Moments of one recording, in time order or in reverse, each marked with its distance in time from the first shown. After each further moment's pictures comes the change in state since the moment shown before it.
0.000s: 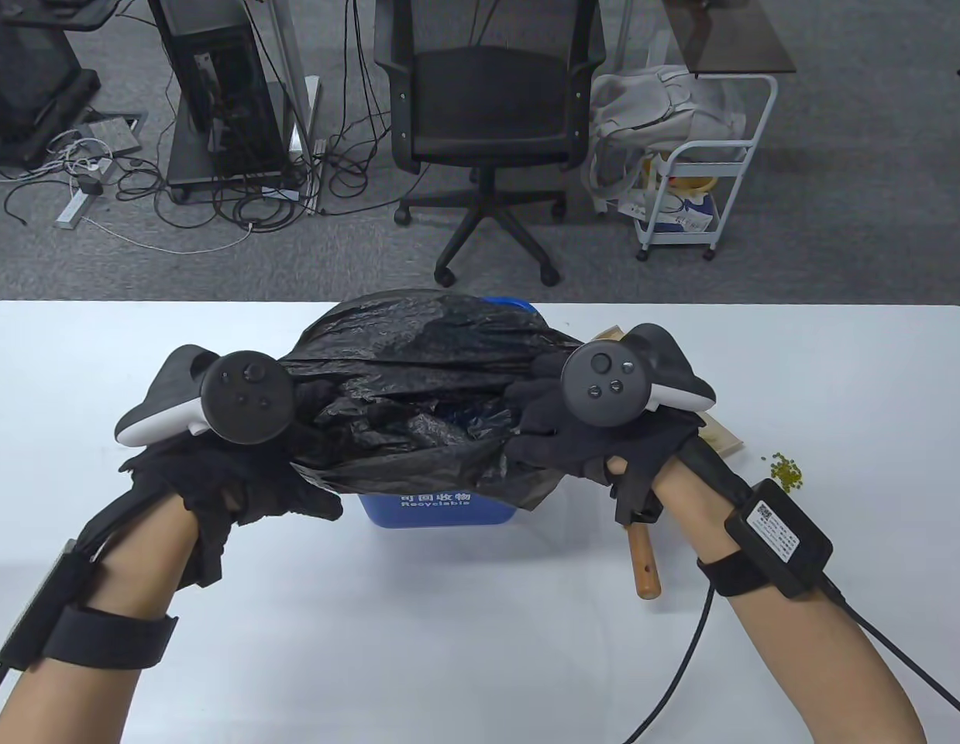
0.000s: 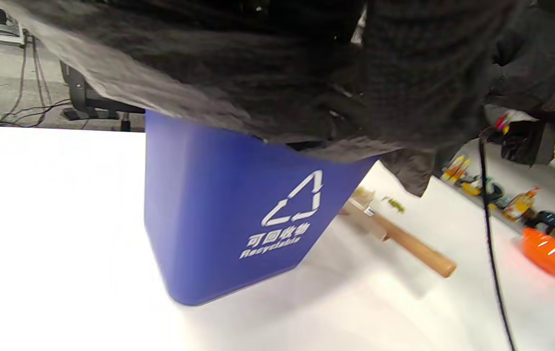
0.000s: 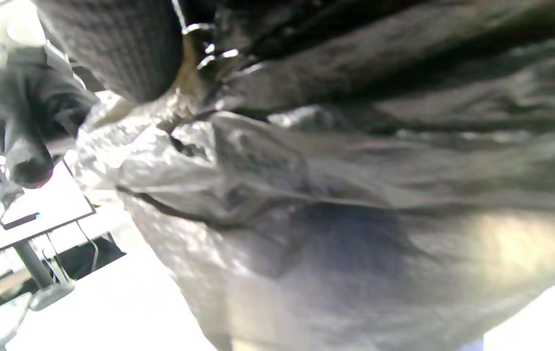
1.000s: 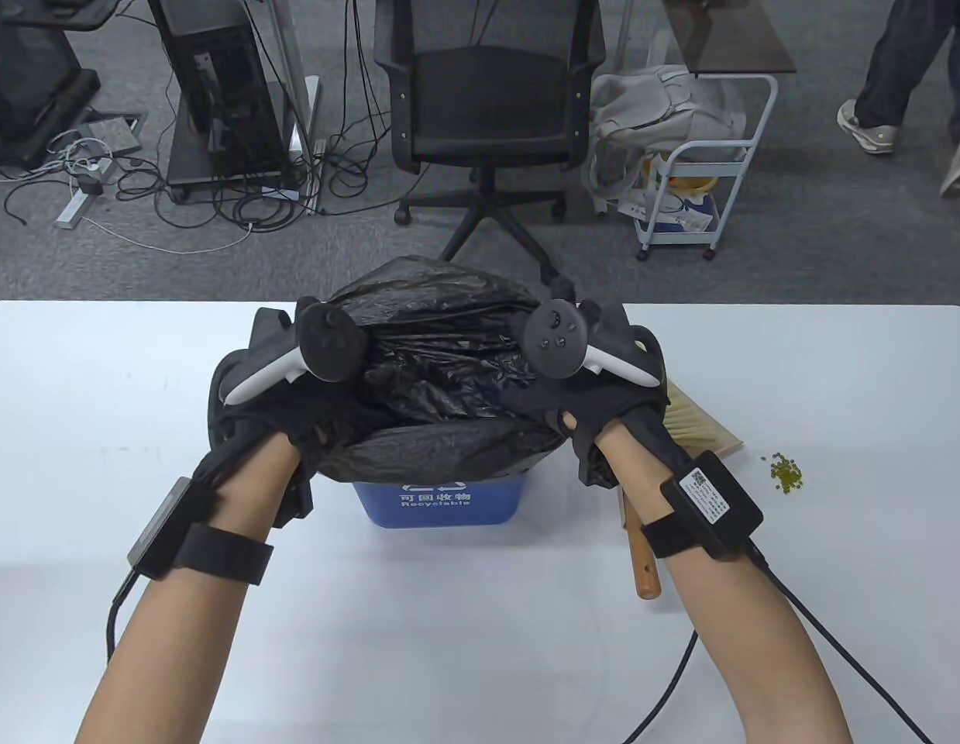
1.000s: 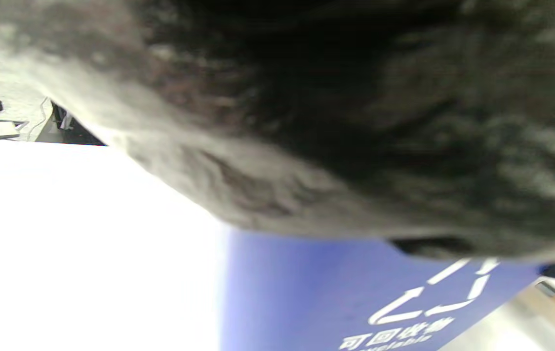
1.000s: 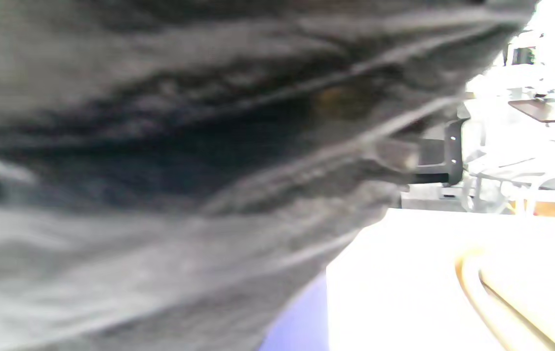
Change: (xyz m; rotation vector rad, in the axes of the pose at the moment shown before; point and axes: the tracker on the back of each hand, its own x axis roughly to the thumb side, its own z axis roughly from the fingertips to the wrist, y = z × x) left_hand -0.021 -0.013 -0.093 0.024 0.390 -0.067; right_hand -0.050 0.026 -0.051 0.029 0.465 0.158
